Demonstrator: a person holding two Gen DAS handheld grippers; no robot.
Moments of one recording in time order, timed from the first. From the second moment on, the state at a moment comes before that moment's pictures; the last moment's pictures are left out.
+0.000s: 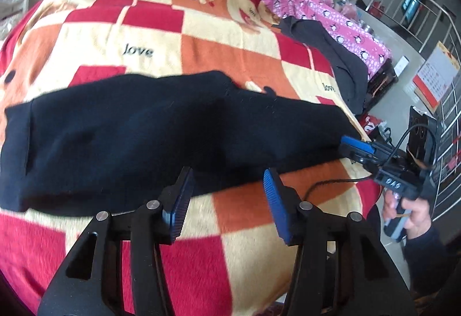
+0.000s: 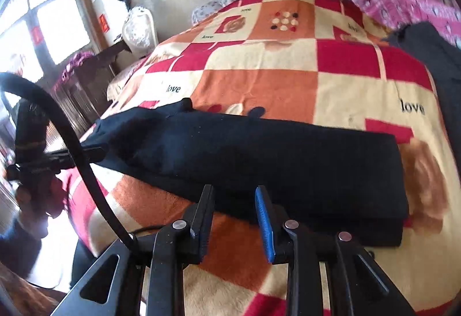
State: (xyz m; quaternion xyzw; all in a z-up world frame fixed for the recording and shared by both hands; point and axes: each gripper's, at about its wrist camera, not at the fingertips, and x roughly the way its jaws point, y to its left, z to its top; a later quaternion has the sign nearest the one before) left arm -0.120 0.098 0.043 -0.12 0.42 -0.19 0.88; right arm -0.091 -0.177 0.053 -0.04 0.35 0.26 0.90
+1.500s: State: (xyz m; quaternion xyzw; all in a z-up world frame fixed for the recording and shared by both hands) left arm -0.106 0.221 0.014 -0.29 0.37 -0.01 0.88; right arm -0.081 -0.159 0.021 -0.17 0.31 0.18 0.92
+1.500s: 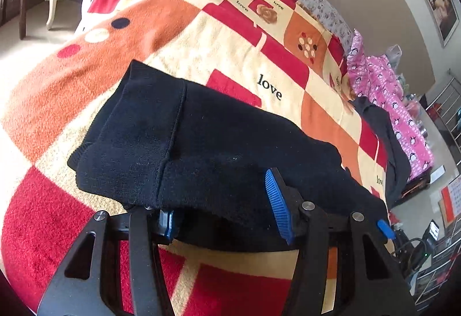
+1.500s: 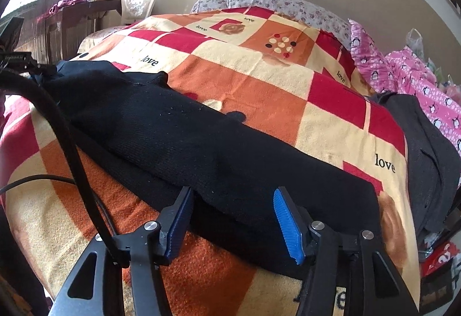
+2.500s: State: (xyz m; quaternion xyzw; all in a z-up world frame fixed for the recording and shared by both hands) left arm -0.104 0.233 0.046 -0.22 0.34 -0.01 0.91; right arm -0.086 -0.145 0.038 -0.20 0.30 0.25 0.90
